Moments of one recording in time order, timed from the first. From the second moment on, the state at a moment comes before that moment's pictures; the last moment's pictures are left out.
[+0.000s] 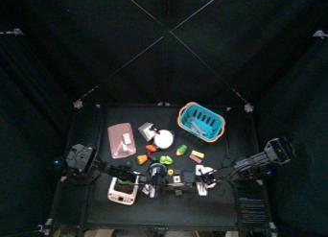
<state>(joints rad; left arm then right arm) -0.27 0.32 0.63 -0.29 -0.66 0.20 0.31 -0.28 0.85 -0.22 0.45 0.48</state>
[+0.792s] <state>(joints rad) -0.37 0.36 0.56 -0.51 -0.66 0.19 0.33 -0.26 0.85 -0.15 0.44 0.48</state>
